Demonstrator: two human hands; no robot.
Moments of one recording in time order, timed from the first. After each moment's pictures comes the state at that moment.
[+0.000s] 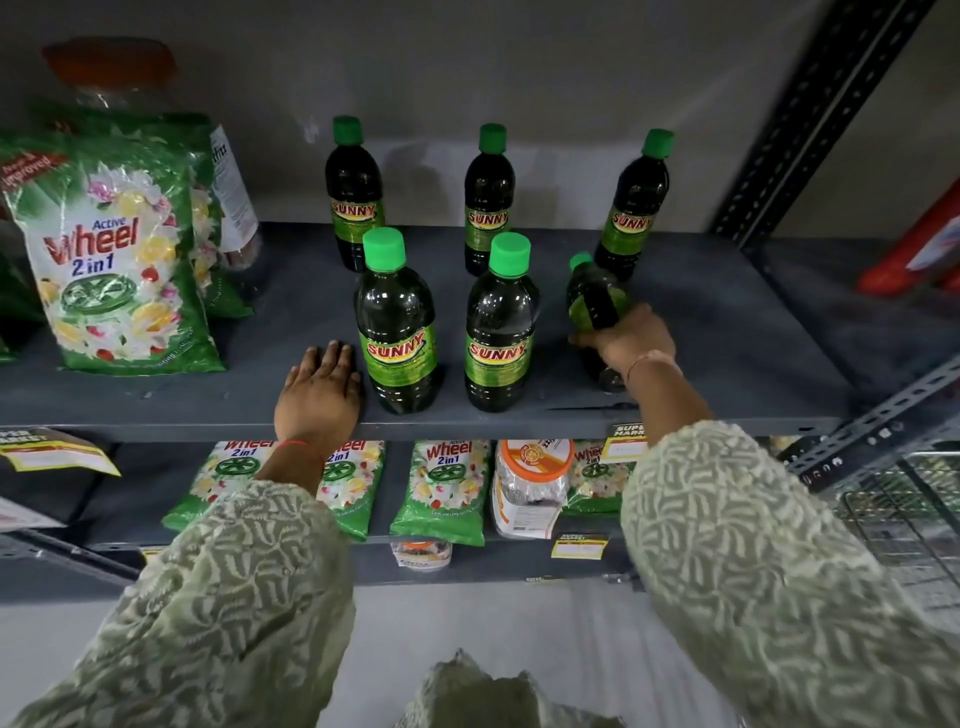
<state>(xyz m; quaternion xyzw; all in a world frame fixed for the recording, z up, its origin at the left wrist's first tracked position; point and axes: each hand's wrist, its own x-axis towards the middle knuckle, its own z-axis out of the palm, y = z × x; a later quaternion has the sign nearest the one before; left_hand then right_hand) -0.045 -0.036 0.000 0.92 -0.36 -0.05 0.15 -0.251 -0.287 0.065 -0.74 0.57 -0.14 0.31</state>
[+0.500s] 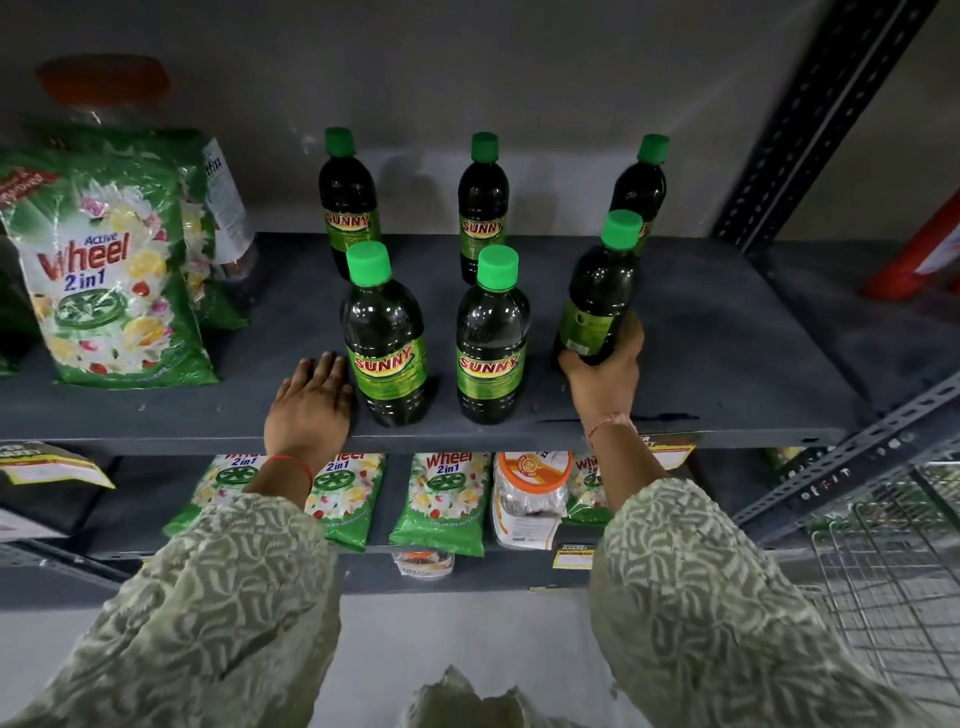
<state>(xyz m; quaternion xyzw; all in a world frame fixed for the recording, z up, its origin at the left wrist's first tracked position) -0.041 -0.036 -0.004 0.92 -0.35 -0.05 0.14 -0.247 -0.248 0.025 -0.64 0.46 -0.43 0.44</state>
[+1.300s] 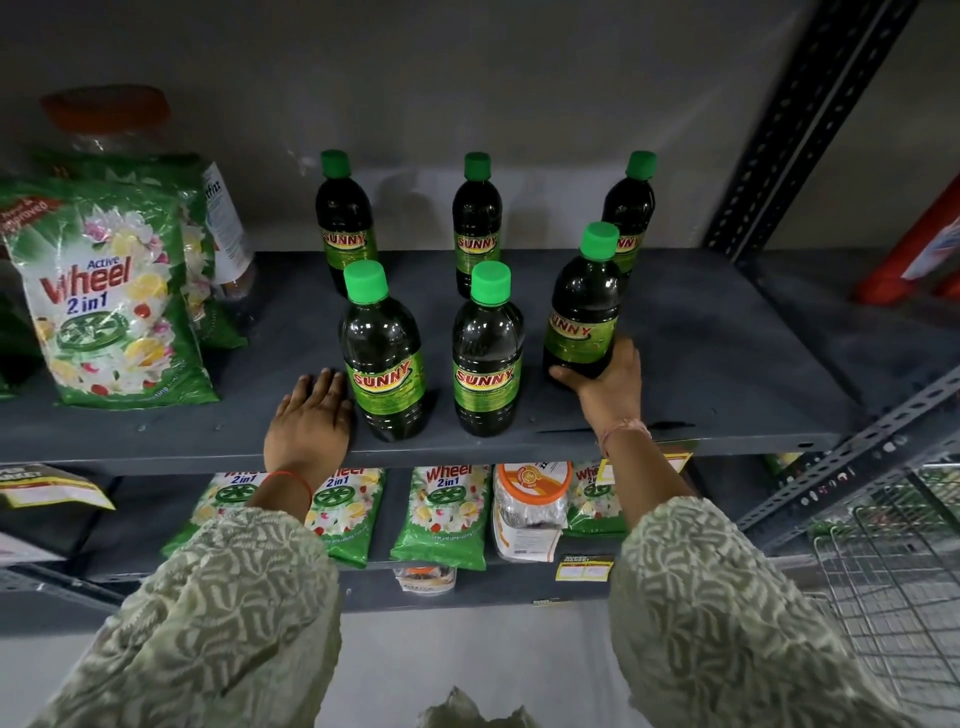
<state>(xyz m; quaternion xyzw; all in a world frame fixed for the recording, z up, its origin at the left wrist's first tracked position) -0.044 -0.036 -0.001 0.92 -0.35 -0.05 0.14 -0.257 -0.262 0.024 -0.69 0.46 -0.37 0.42</state>
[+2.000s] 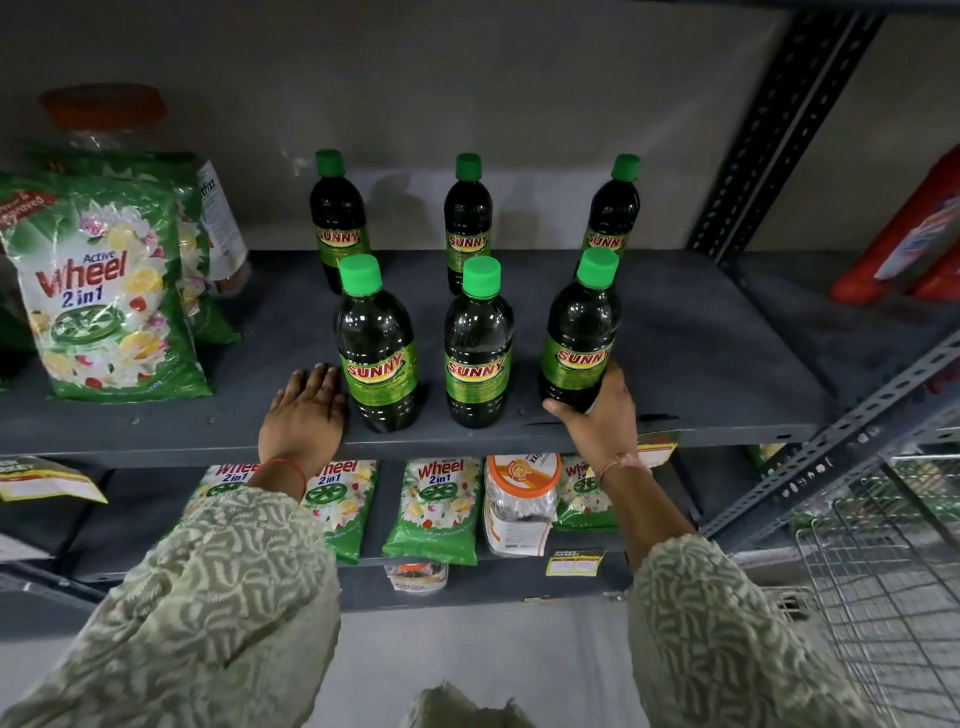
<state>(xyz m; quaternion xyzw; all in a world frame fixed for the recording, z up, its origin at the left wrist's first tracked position) -0.044 -0.036 0.000 0.92 -0.35 -0.06 0.14 -0.289 -0.233 0.015 -0.73 0.44 -0.33 0.40</state>
